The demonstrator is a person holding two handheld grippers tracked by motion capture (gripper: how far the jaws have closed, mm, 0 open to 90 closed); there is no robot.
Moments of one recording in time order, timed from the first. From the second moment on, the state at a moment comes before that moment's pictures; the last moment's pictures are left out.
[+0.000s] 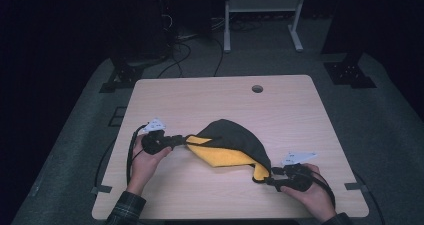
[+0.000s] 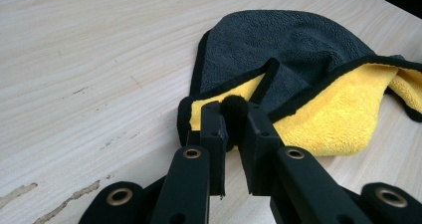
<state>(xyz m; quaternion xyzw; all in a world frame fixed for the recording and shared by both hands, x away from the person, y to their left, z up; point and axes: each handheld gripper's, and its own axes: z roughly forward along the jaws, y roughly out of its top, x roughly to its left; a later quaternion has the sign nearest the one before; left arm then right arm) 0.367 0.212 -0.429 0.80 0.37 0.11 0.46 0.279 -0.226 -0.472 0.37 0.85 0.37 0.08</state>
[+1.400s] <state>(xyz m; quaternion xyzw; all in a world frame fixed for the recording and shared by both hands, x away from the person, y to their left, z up) 0.368 0.208 -0.433 0.81 0.37 0.10 0.45 0.353 -0.207 -0.434 0.38 0.82 0.42 0.13</state>
